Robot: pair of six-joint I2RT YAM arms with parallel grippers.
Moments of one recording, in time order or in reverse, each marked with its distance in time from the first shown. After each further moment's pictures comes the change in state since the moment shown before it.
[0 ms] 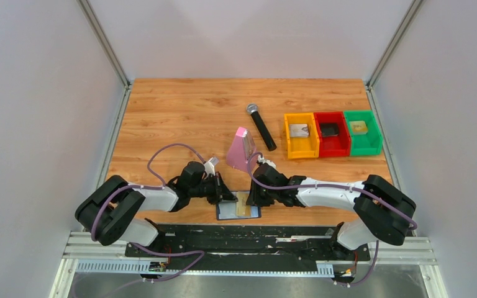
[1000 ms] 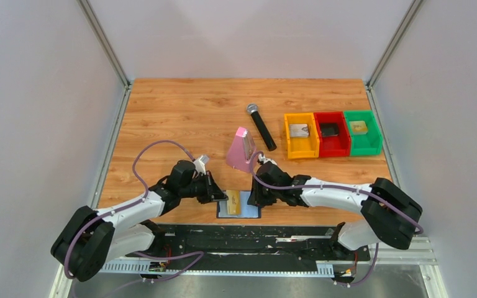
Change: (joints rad) left arm 0.060 -0.308 0.011 -0.363 -0.055 0.102; right arm -0.022 -0.036 -0.008 -0.020 -0.030 -0.047
